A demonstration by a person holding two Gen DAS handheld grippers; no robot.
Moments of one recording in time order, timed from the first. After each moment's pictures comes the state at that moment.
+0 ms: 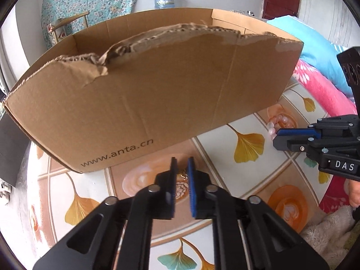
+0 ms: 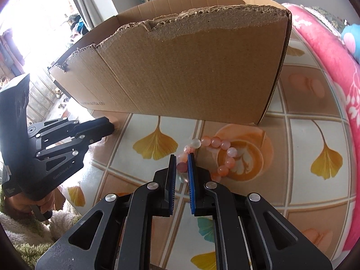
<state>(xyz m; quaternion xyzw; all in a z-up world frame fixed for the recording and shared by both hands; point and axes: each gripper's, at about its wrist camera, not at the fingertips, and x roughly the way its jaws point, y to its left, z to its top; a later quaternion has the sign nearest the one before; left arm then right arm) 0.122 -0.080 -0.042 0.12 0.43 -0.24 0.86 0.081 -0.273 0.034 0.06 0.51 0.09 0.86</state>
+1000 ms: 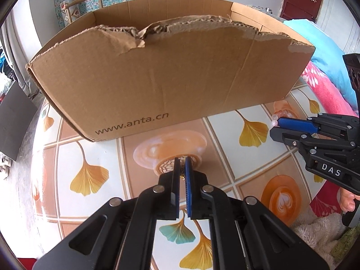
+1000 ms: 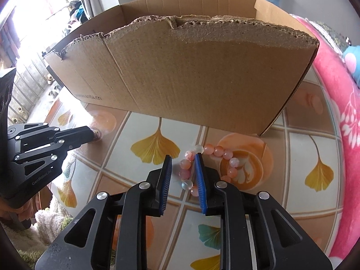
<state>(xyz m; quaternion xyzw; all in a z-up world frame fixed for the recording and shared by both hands) 0.113 -0.059 -0.037 0.09 0.48 -0.20 0.85 0.097 -0.233 0.033 0.00 0.52 0.06 0.85</state>
